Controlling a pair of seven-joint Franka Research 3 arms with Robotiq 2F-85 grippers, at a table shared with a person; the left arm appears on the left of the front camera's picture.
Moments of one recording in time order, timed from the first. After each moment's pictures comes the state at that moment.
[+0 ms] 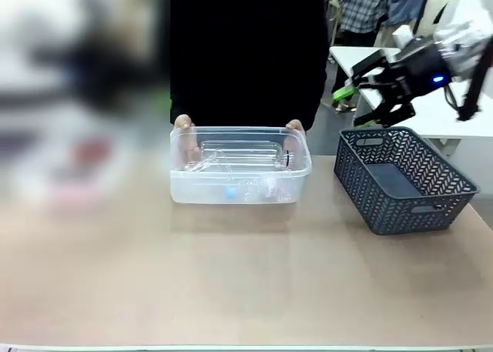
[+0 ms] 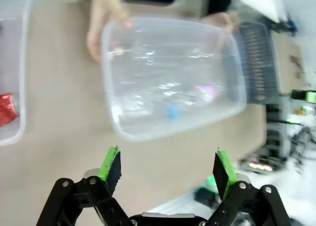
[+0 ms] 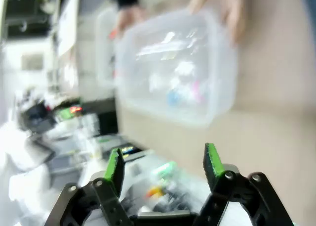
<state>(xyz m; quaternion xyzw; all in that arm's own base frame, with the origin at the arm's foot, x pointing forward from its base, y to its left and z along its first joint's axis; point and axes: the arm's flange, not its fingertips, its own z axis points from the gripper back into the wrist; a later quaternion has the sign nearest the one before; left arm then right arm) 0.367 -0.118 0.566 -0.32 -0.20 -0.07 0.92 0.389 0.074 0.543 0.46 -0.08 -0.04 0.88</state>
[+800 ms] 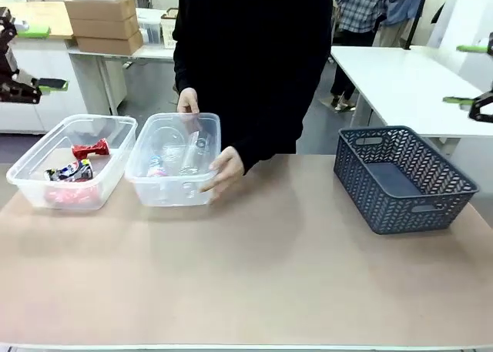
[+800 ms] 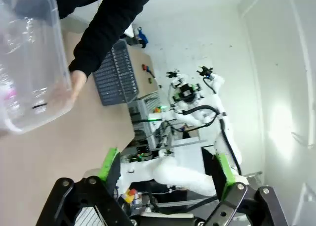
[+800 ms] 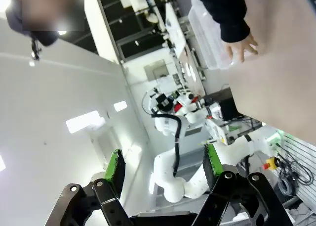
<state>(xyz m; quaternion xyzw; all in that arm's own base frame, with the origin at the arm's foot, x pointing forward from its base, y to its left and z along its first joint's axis) 0.353 0.035 0.540 -0.65 -0.20 -0.05 0.74 0.349 -0.072 0.531 0.69 0.02 -0.20 0.70</state>
